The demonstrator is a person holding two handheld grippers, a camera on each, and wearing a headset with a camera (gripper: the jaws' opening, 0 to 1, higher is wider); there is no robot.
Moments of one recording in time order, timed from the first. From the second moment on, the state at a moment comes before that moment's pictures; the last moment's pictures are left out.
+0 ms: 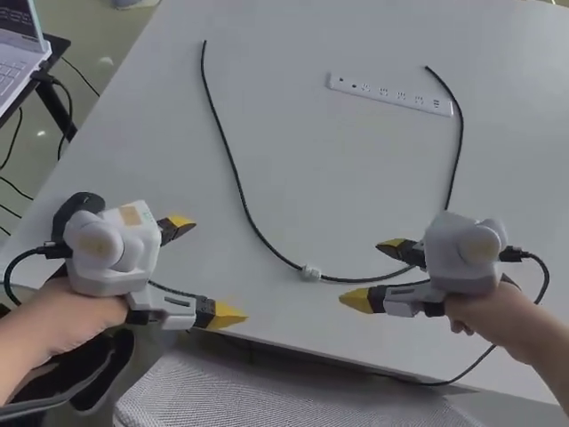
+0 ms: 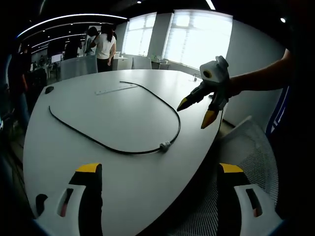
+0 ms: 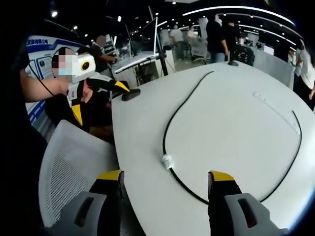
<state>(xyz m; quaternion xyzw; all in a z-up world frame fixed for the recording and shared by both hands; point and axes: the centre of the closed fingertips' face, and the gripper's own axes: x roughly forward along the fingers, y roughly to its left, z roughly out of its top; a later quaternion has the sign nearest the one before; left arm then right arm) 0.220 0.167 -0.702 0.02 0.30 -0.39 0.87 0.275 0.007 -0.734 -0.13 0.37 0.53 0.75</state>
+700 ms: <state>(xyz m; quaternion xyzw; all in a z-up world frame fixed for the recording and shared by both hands) 0.227 0.171 -0.710 0.01 0.31 -0.39 0.87 0.278 0.036 -0.776 -0.18 0.42 0.57 0.68</state>
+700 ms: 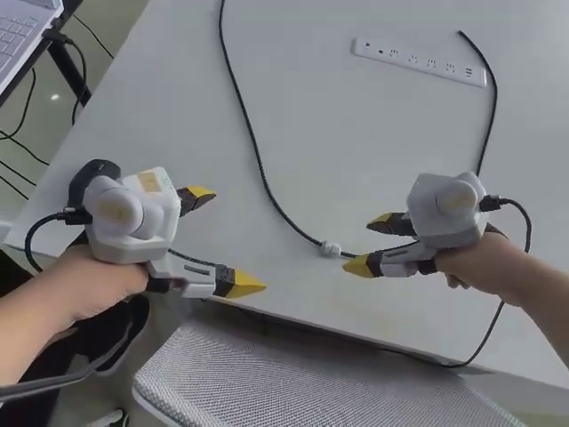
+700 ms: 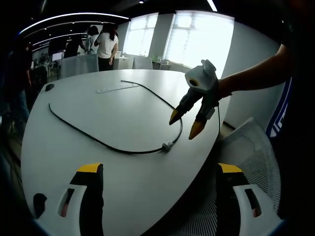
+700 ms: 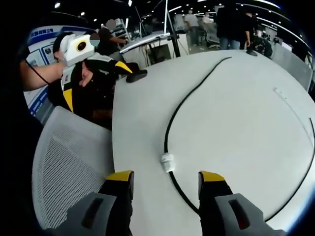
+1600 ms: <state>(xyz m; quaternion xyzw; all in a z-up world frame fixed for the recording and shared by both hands) 0.228 0.177 -0.716 0.01 0.31 -0.39 0.87 0.275 0.052 -0.815 -0.24 0.45 0.61 0.61</state>
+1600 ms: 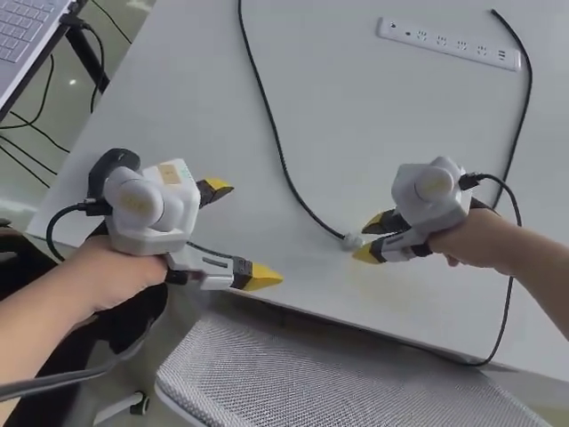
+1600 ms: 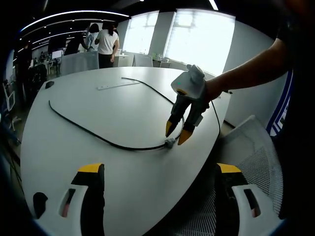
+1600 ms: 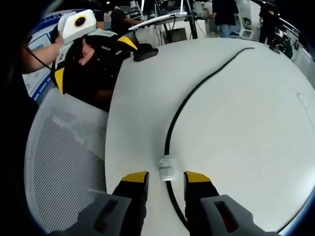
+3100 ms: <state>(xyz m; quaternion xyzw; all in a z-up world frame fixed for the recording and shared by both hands) 0.235 0.151 -0.701 -0.01 0.30 -0.41 0.86 0.269 0.053 -0.788 -0.23 0.46 0.60 0.61</state>
